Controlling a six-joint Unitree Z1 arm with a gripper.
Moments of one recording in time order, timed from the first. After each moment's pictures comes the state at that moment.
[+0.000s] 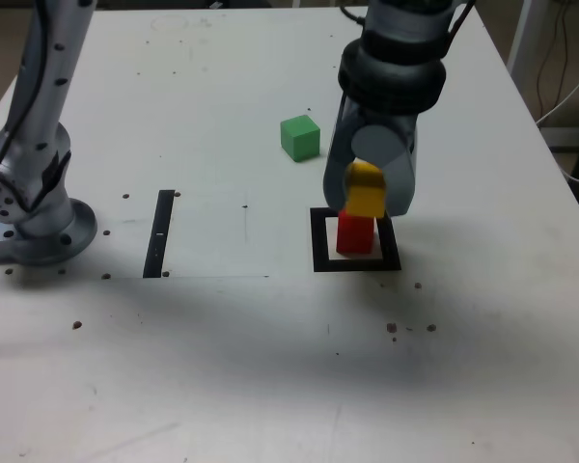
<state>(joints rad) -0.16 2.09 -1.80 1.43 0.05 0.02</state>
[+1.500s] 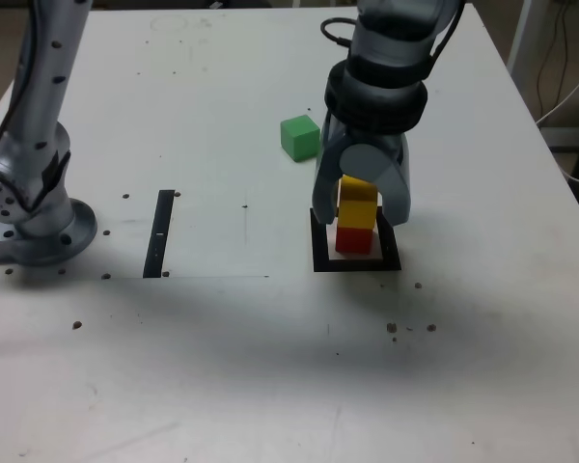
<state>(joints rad) -0.15 2.06 -1.68 1.35 0.05 -0.02</state>
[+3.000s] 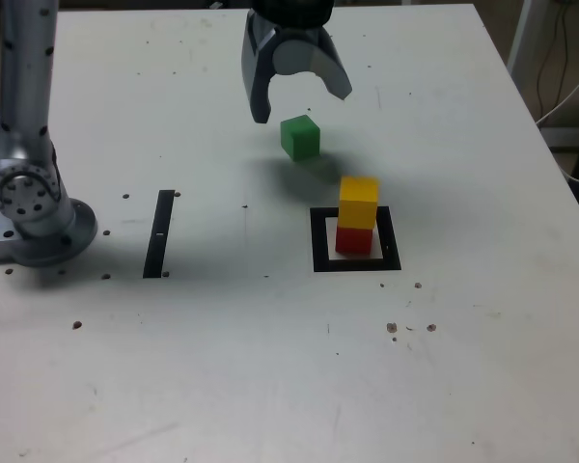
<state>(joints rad) 0.36 1.94 -1.52 1.33 0.14 0.16</state>
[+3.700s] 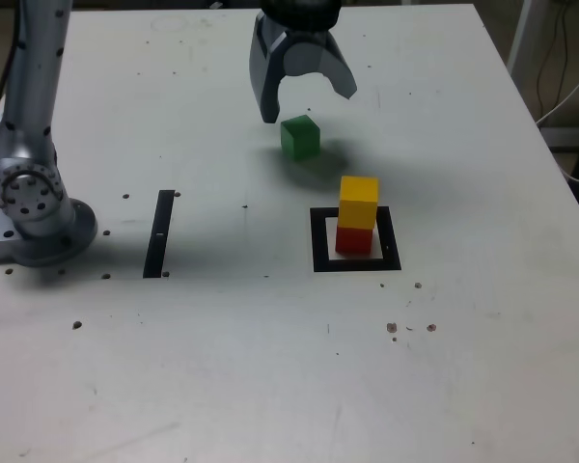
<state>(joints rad) 0.40 1.99 -1.55 1.31 0.14 0.15</state>
